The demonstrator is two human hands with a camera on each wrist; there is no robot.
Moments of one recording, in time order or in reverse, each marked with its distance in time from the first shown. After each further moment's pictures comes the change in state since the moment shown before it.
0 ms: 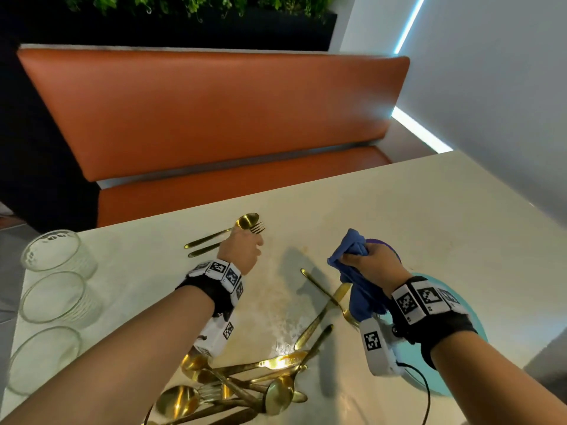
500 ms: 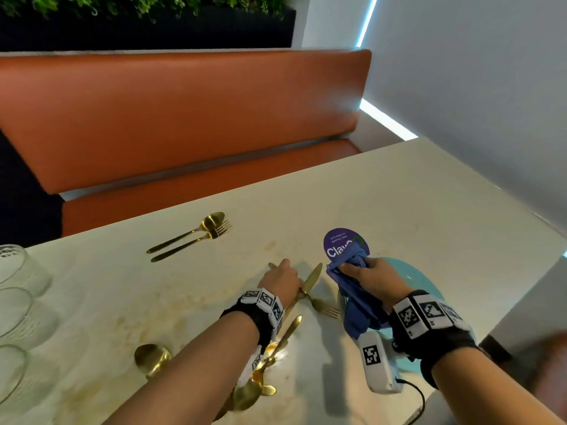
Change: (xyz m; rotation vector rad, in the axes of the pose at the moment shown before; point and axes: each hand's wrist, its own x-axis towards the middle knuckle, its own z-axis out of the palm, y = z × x) left_hand -0.024 0.123 0.072 0.164 -0.291 0.411; right_hand -0.023 0.068 -0.028 0.120 0.030 0.088
